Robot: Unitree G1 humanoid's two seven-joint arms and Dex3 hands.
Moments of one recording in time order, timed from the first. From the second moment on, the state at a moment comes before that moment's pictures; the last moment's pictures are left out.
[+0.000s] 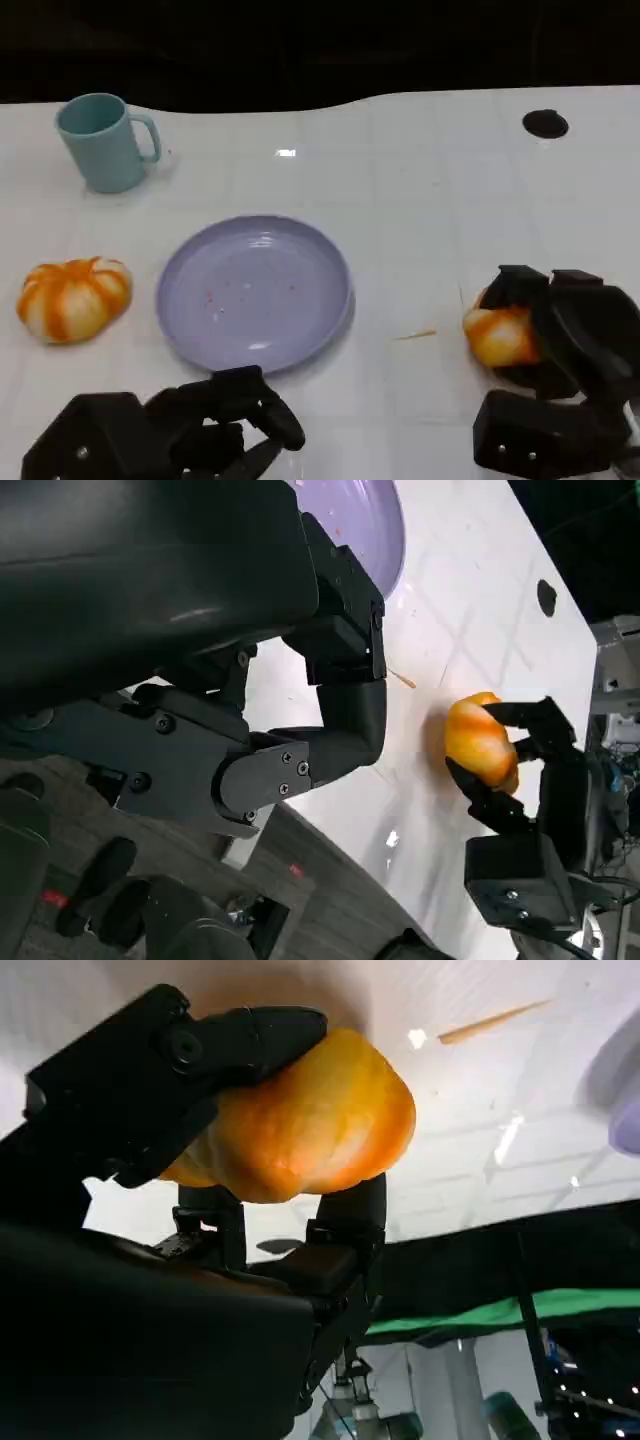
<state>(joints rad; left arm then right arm) 0.30 0.34 -0.17 -0.60 -0.09 0.44 -0.35 -0.19 -0.32 0.33 0.33 -0.81 -0.10 -0.36</state>
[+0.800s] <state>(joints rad) 0.30 0.32 -0.20 -0.60 -0.06 0.44 -0.35 -0.30 -0.07 0.38 0.24 -0.62 -0.18 -0.21</state>
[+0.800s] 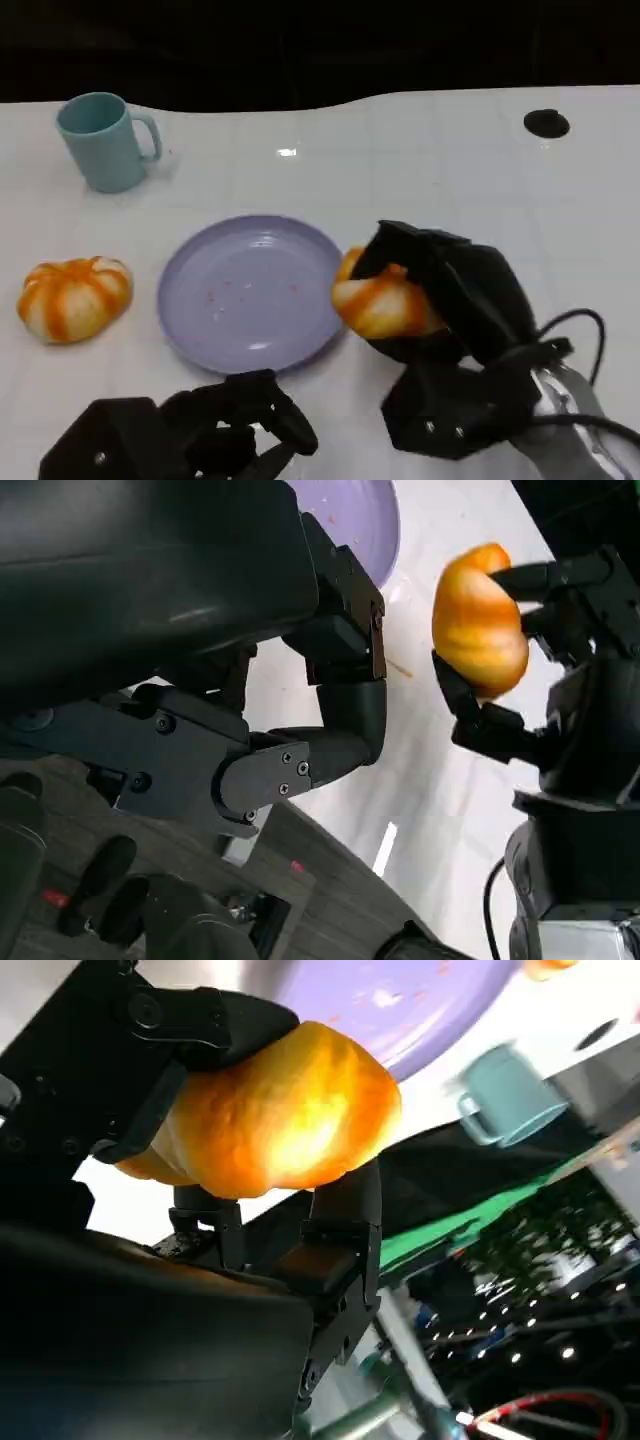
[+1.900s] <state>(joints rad) 0.32 0.31 -0.23 -0.62 -0.03 0.45 -0.35 -0.71 0.15 0.49 0.78 -0.57 -0.06 0.03</state>
